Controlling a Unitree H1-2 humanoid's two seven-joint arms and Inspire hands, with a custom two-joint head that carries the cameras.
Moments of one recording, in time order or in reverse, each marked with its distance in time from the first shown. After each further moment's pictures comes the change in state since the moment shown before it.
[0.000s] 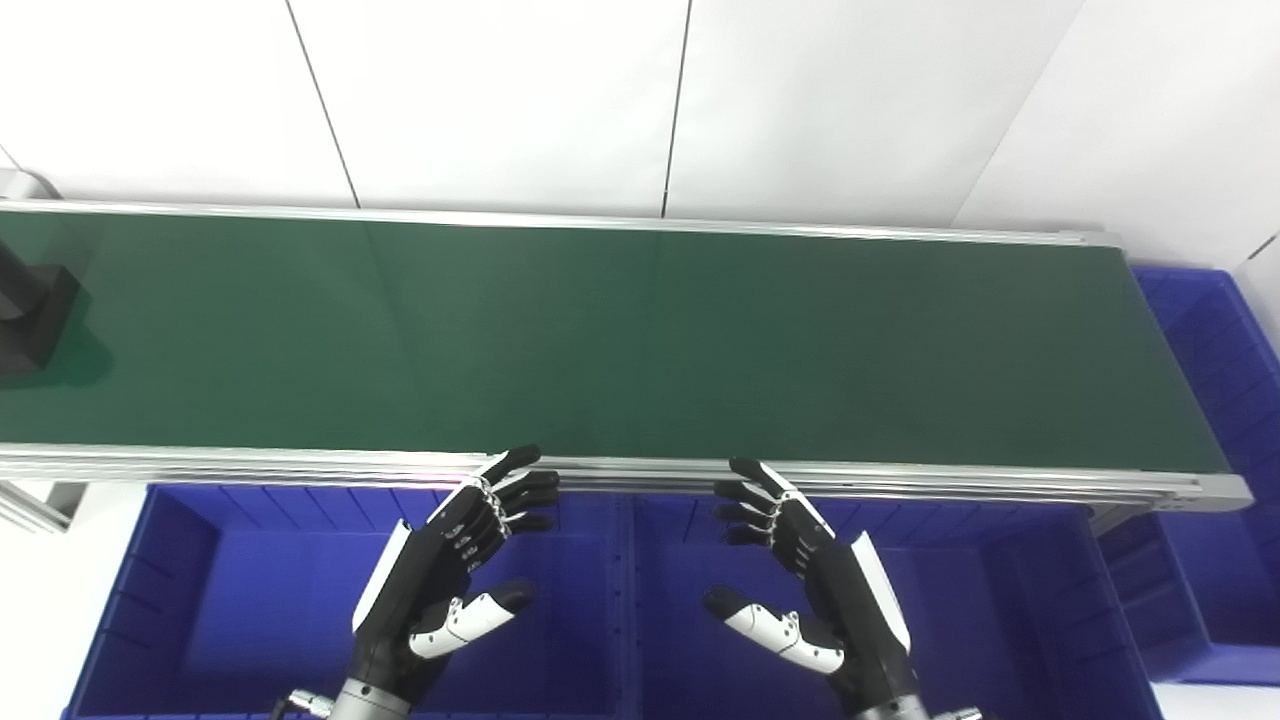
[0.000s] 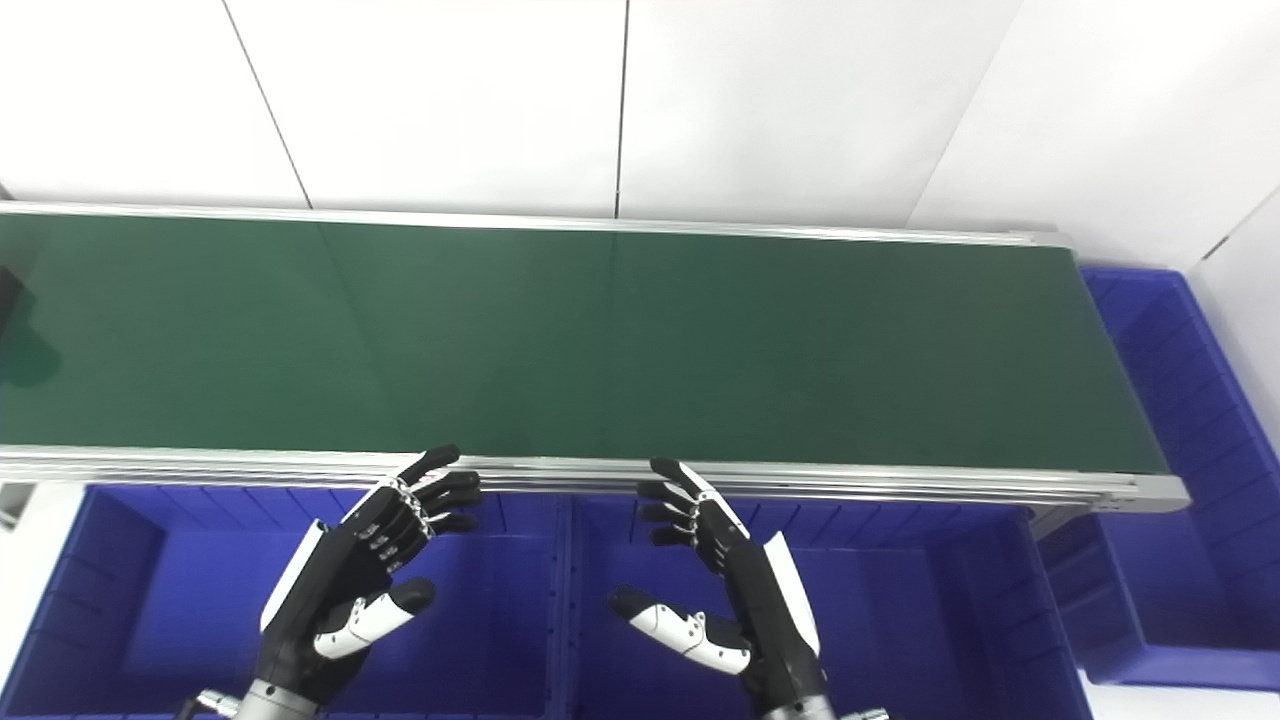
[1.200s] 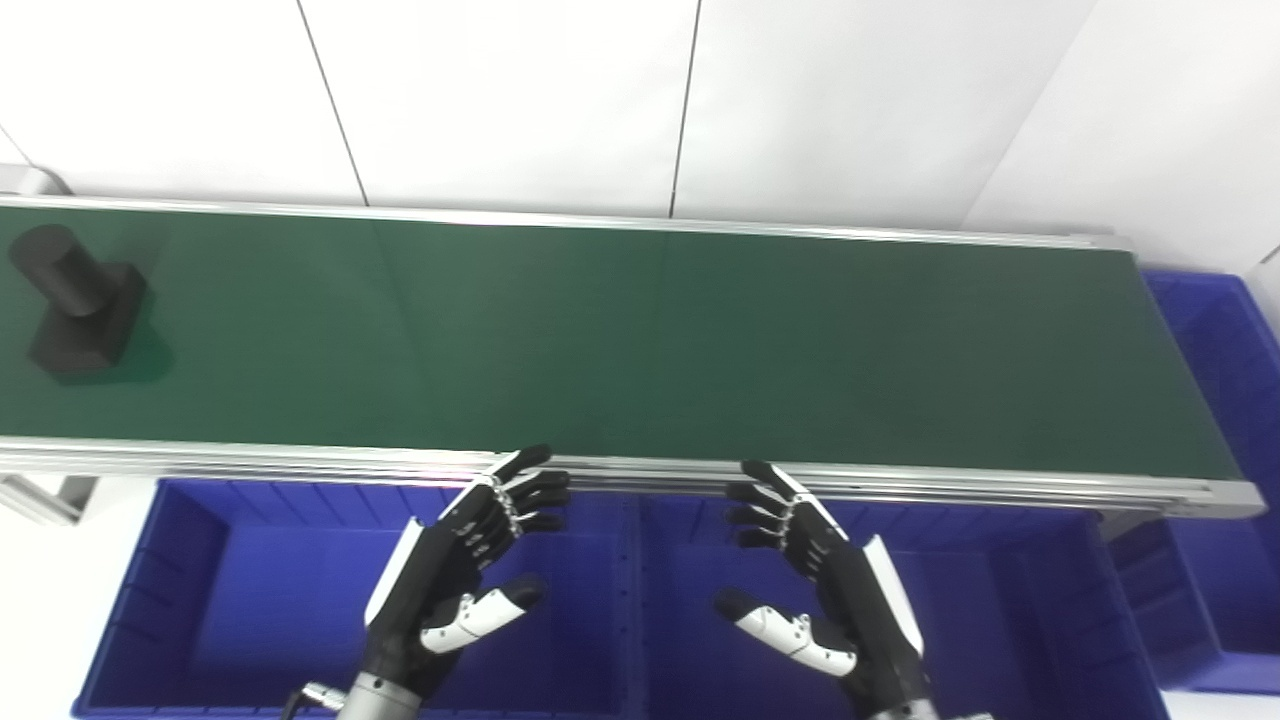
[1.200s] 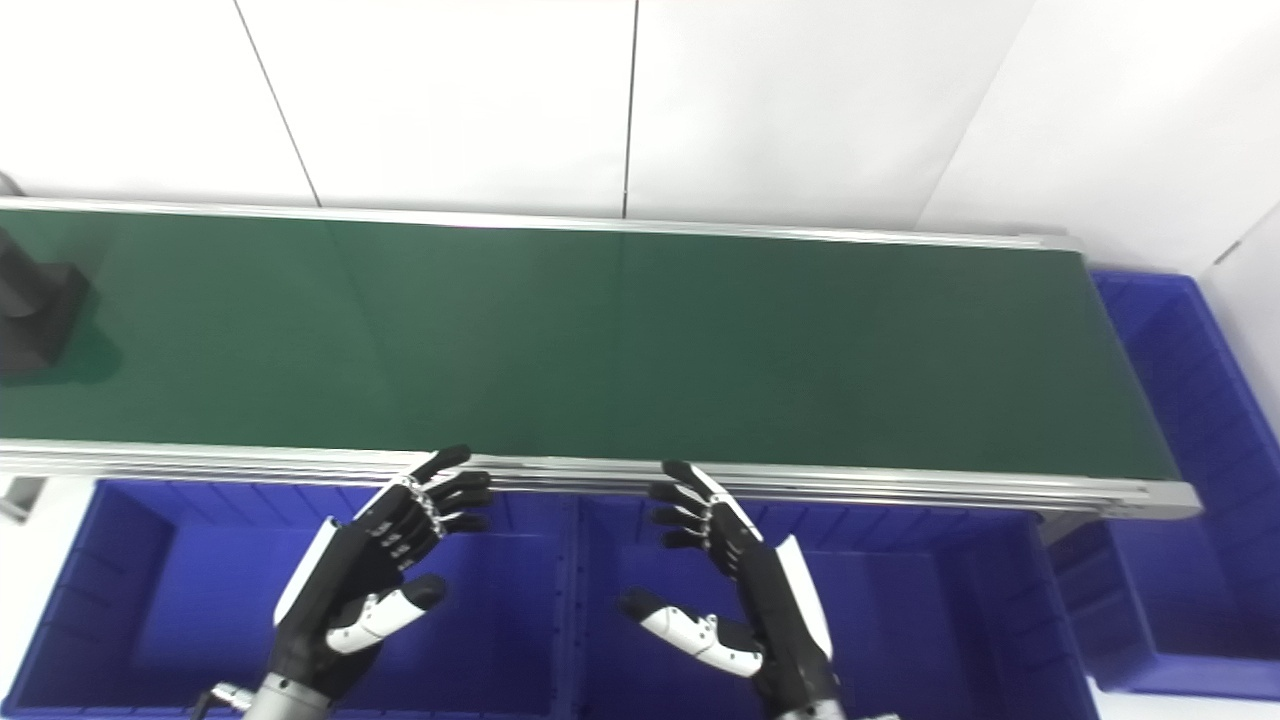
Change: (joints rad) left arm -0.010 -0.012 -0.009 0.035 0.010 -0.013 0.000; right arm -0.002 -0.015 -0.010 0.006 0.022 -0.004 0.003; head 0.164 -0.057
